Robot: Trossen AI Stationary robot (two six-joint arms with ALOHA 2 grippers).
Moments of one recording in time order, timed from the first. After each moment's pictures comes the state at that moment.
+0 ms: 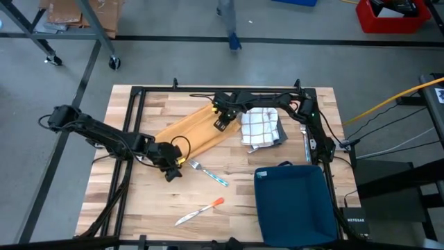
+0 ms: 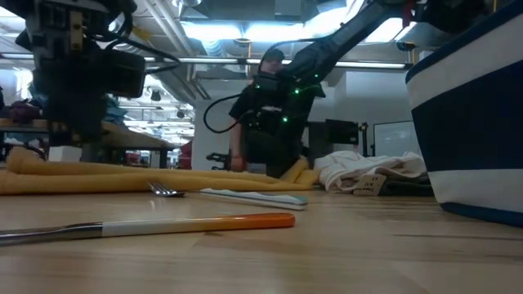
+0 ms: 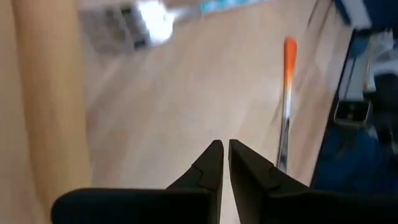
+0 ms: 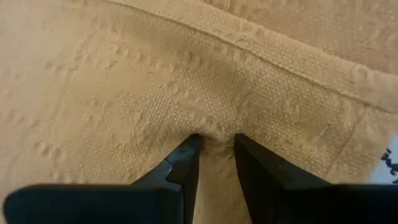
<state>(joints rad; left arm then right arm) -0.21 1.11 0.44 -0.14 0.20 -0.95 -0.39 2.20 1.63 -0.62 -0.03 0.21</state>
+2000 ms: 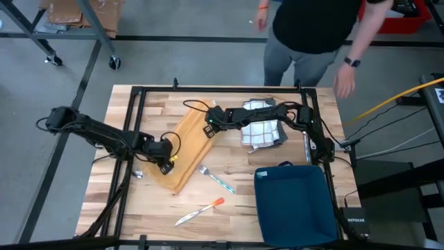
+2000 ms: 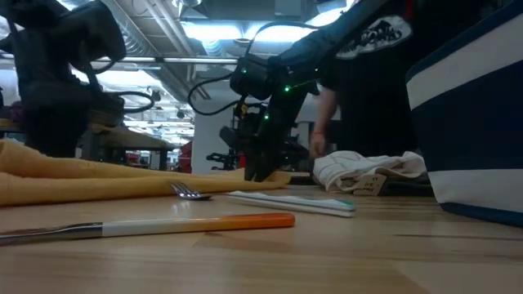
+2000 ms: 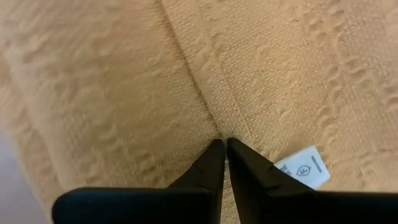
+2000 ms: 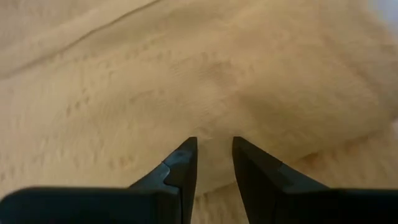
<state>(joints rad) -0.16 1.11 0.40 -0.50 -0.02 -0.89 -0.23 2.20 1.56 -0.41 0.25 0.63</state>
